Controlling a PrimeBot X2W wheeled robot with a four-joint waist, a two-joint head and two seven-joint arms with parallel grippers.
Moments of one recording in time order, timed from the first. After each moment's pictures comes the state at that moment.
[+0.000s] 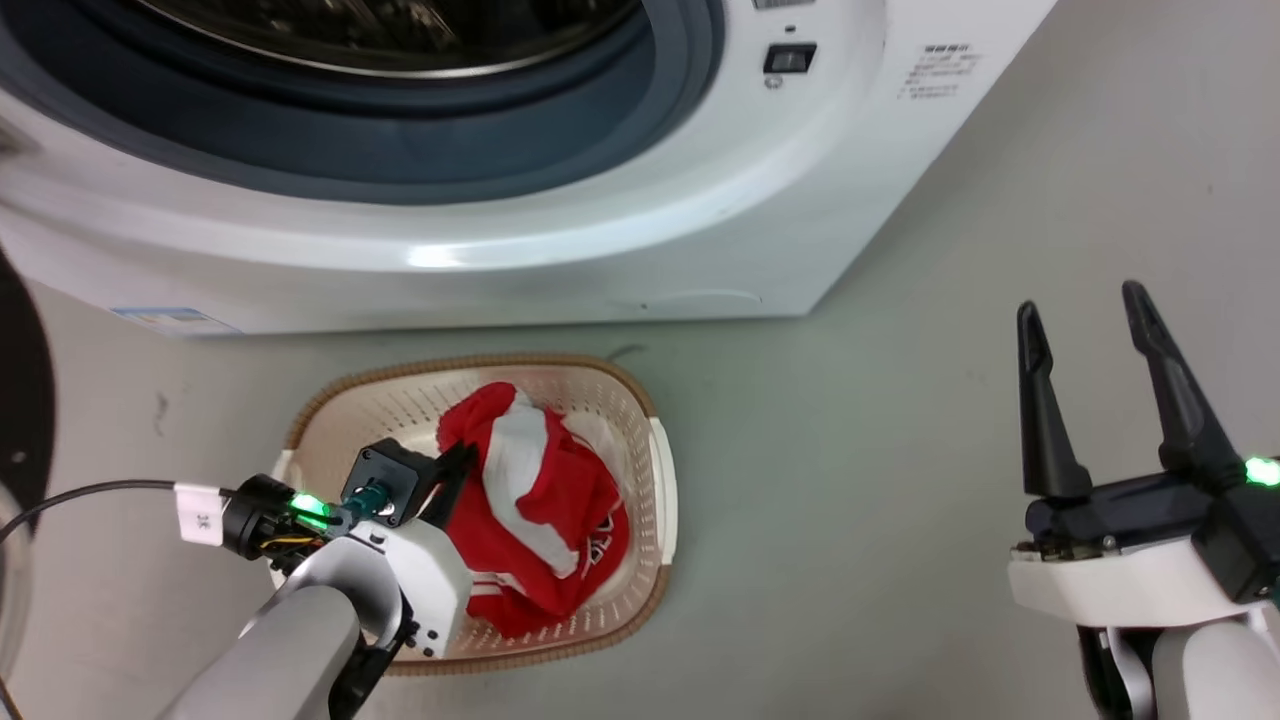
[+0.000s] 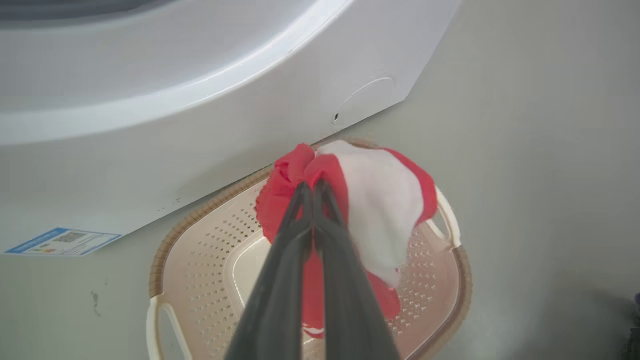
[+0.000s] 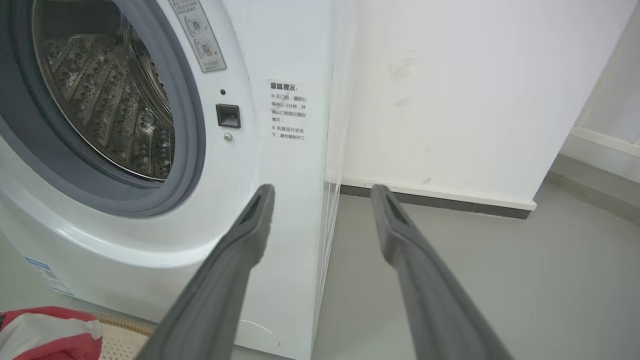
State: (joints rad) left arm -0.45 0.50 -0.74 0.39 -0.51 0.03 -0.09; right arm -0.10 -0.05 0.01 -0.16 -0.02 0.13 -0.26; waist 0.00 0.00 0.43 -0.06
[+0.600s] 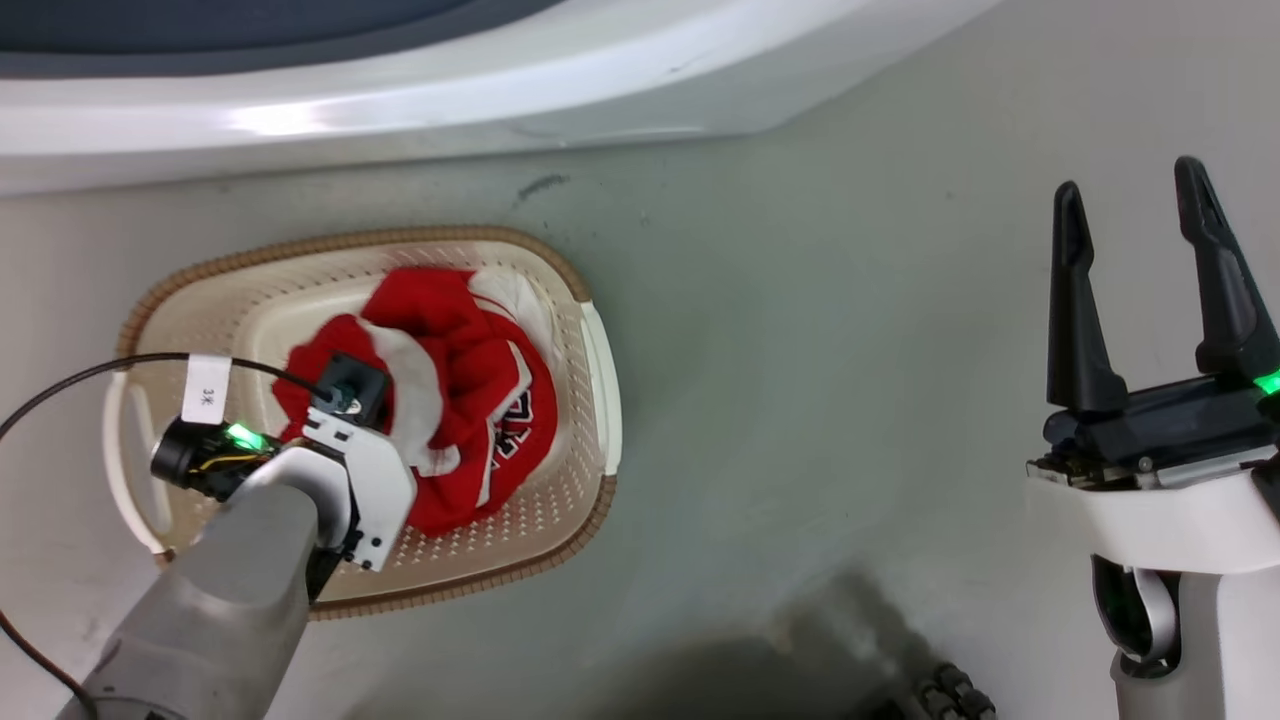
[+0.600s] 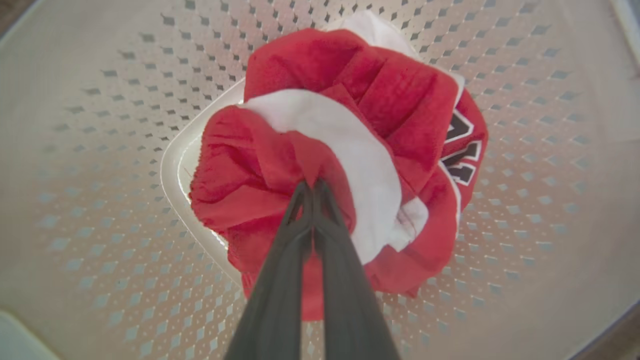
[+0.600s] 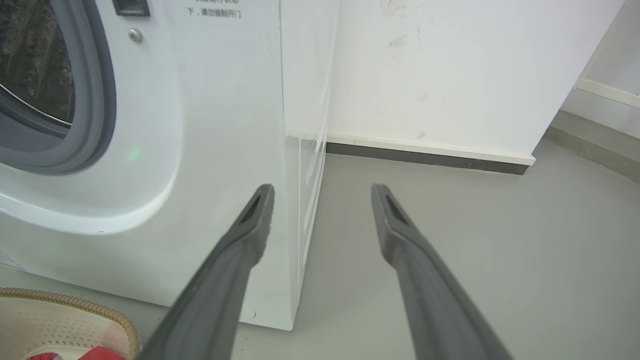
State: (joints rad) left arm -0.77 0.36 -0.80 1.06 -0.46 -0.06 -0.08; right arm -0.24 -0.05 0.02 -0.22 0.02 0.13 -0.26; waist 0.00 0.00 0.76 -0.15
